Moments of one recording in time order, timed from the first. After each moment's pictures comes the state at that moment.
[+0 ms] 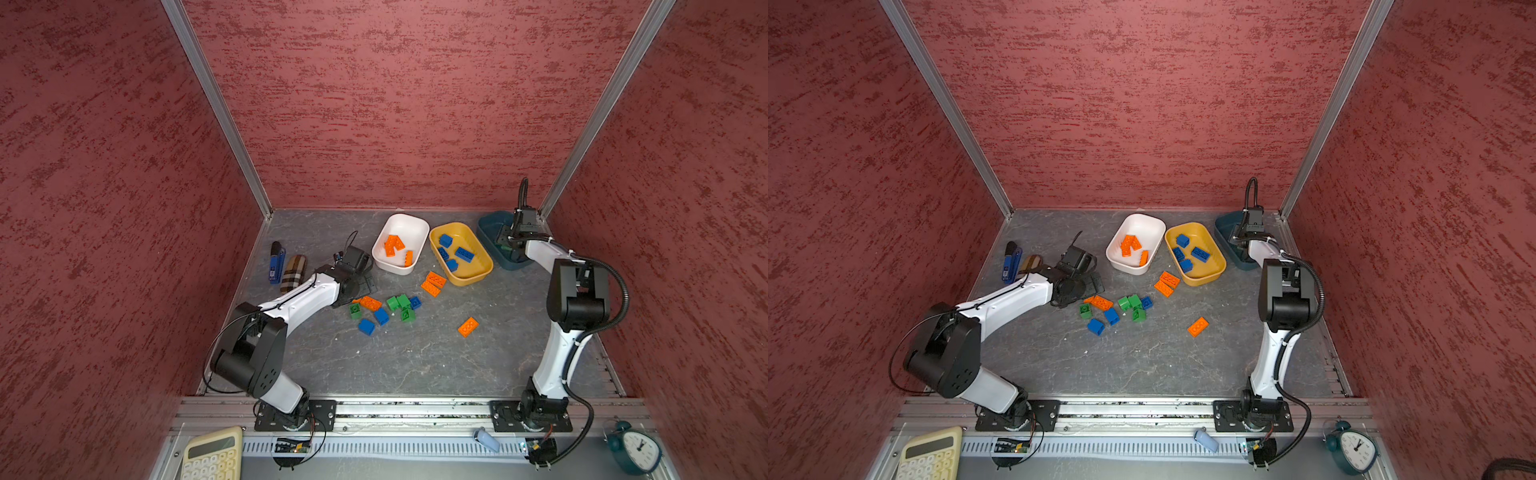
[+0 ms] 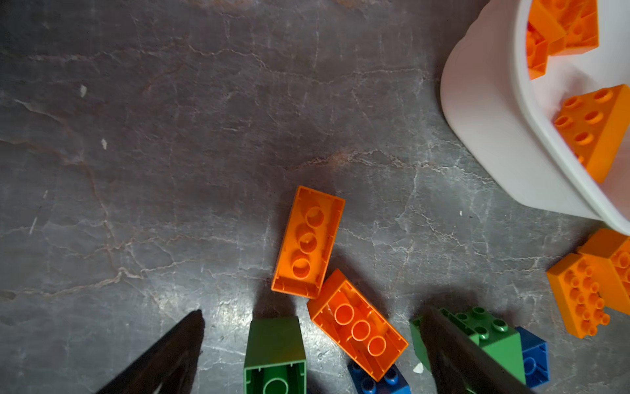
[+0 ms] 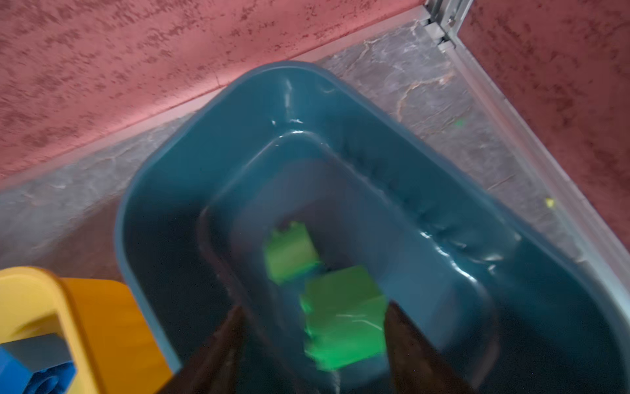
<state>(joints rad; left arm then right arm) -0.45 1.57 1.02 -0.60 -0.15 -0.77 -0.08 2.02 1.47 -0.22 0.11 0.30</state>
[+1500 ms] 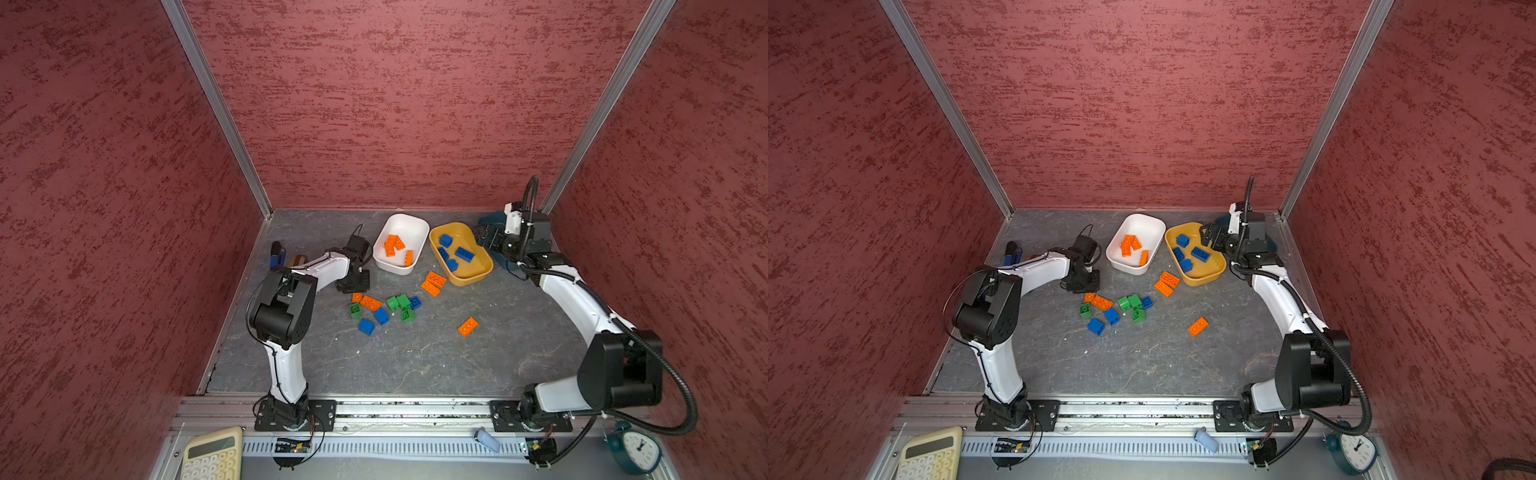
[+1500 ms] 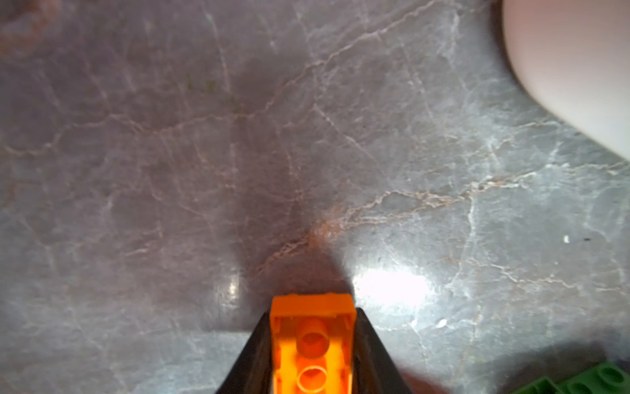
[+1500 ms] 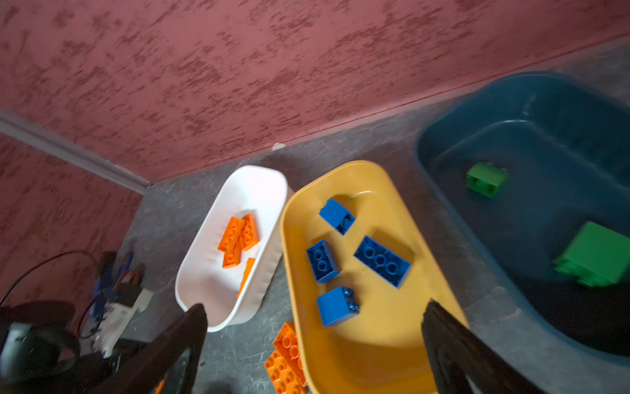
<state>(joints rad) -0.35 1.91 1.25 -0.66 -0.02 -0.38 0.11 1.44 1.11 -0.16 -0.31 0.38</state>
